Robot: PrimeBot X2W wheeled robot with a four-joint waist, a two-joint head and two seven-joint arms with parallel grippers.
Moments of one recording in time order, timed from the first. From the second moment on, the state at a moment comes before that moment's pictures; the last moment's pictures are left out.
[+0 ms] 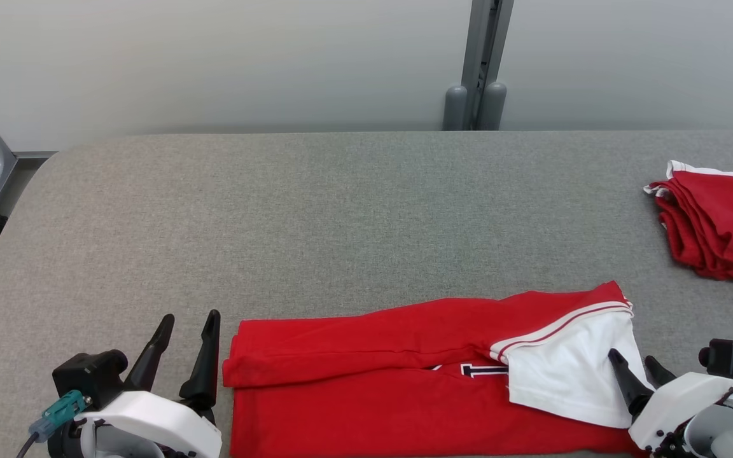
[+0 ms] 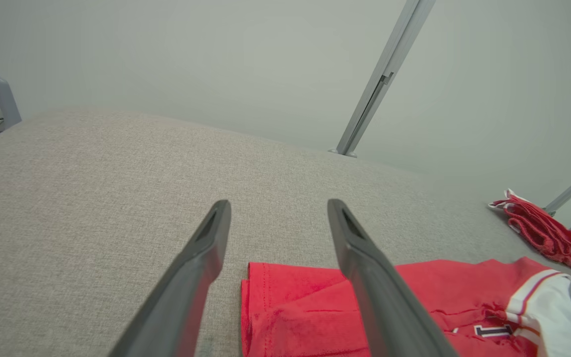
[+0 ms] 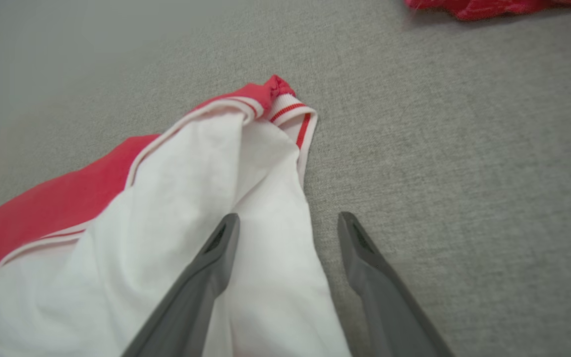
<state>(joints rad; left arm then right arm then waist) -0.13 0.49 -0.62 0.06 -0.97 0.31 -0.26 -0.36 -0.36 0.60 0.85 1.02 0.13 -0.17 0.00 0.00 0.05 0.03</state>
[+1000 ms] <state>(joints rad) -0.15 0.46 -0.63 0.11 -0.97 0.27 -0.26 -0.41 -0.36 0.60 0.88 1.06 0.13 -0.12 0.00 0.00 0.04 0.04</state>
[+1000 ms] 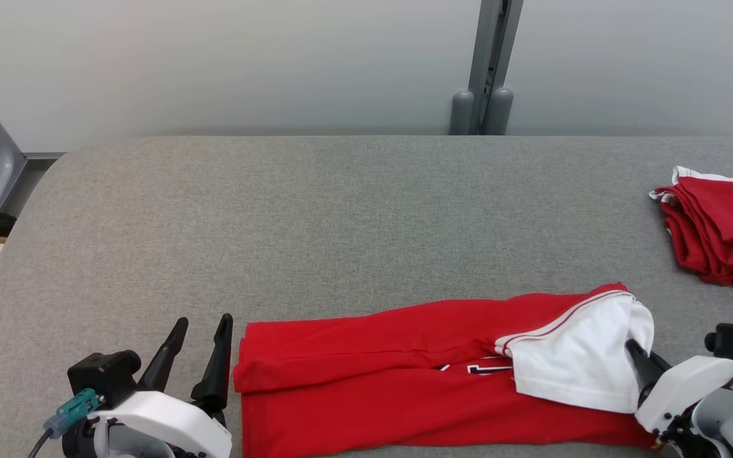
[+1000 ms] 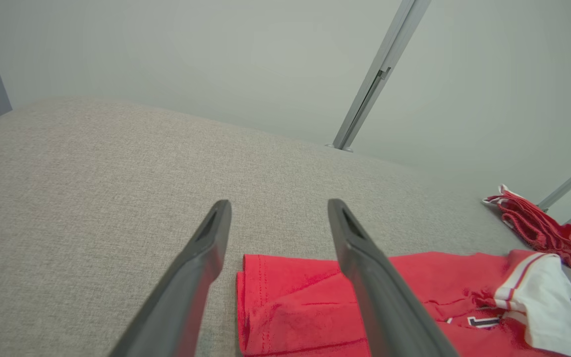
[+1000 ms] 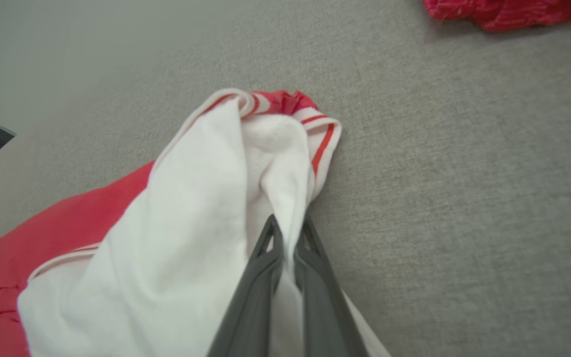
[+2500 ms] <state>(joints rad) -0.06 0.48 -0.55 0.07 -0.97 0.29 -0.25 -0.30 -0.21 0.59 0.34 0.70 0.13 0.04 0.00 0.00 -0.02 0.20</state>
